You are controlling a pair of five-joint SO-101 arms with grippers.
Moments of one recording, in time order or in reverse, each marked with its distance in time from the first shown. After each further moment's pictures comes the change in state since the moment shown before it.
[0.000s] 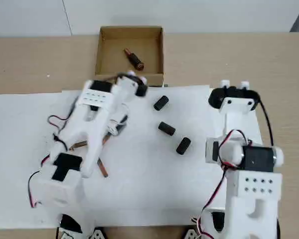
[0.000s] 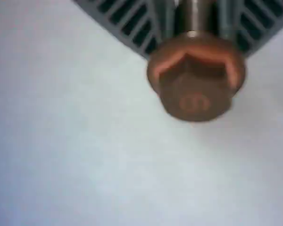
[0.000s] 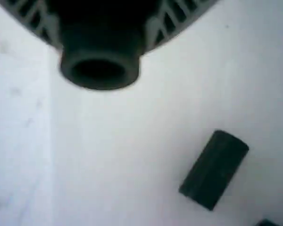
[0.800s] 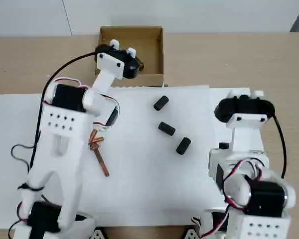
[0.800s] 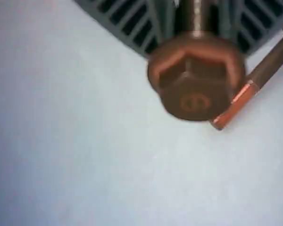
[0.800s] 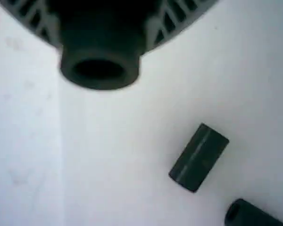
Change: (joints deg) left arm 1.6 -32.4 -0.8 13.3 6.4; right arm 0.0 -15.6 0.3 5.2 -0.4
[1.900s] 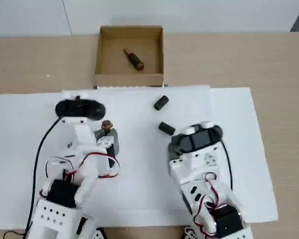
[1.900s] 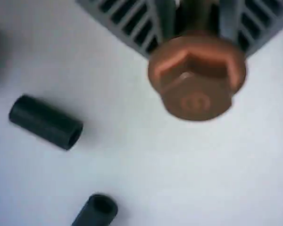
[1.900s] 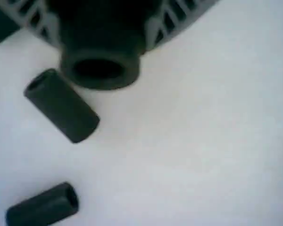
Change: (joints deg) left arm 3.5 -59.0 71.3 -46.4 31.4; right arm -26.9 -38.8 51.3 -38.2 -7.0
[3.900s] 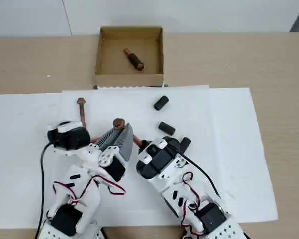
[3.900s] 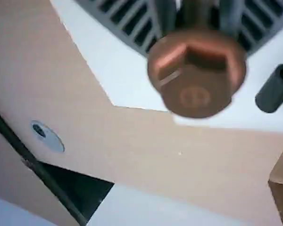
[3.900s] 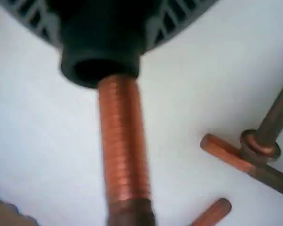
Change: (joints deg) left arm 9.9 -31.4 19.2 -15.8 15.3; right arm -13.5 -0.1 12.2 -20.7 15.7
